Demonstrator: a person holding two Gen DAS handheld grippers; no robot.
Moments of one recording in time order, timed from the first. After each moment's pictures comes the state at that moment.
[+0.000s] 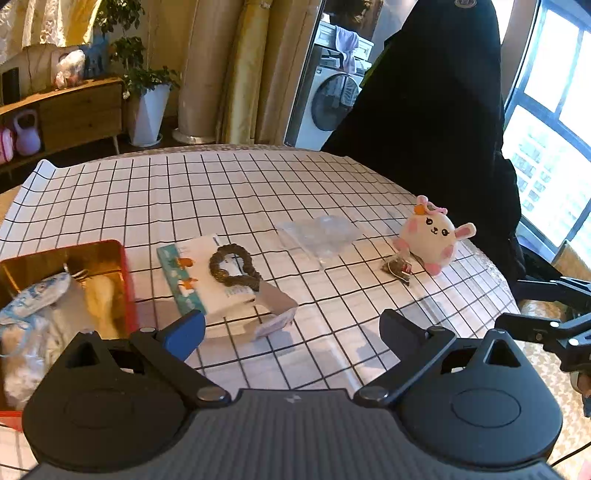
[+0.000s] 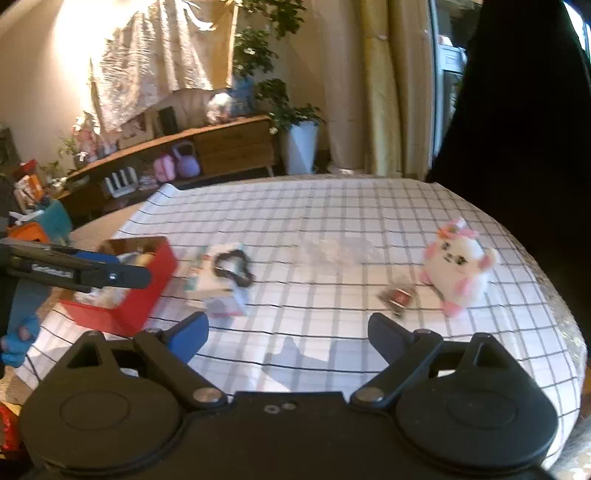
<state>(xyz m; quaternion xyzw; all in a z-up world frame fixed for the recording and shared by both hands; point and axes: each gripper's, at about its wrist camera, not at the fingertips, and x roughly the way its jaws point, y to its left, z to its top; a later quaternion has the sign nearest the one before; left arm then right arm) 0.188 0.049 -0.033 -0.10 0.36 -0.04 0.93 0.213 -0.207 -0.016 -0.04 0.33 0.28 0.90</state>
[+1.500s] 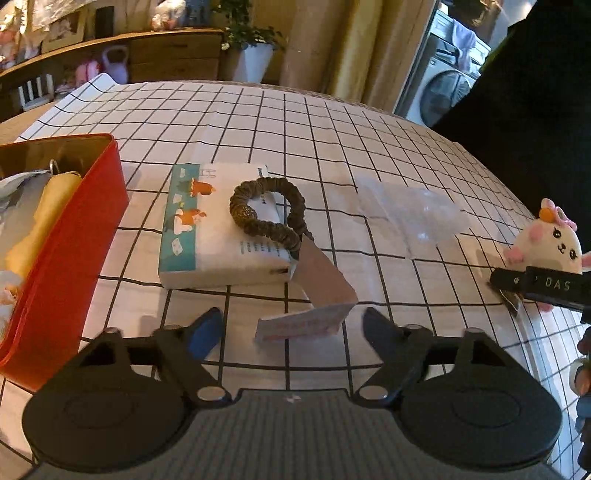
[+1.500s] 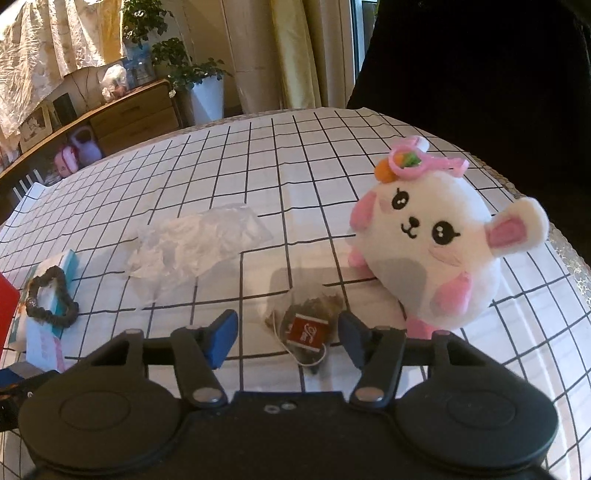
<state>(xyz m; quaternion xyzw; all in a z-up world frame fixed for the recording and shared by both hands) 0.263 0.022 -0.136 -0.17 0.40 0.14 0.89 0.387 -0.200 -0.129 0.00 0.40 0.17 0.90</state>
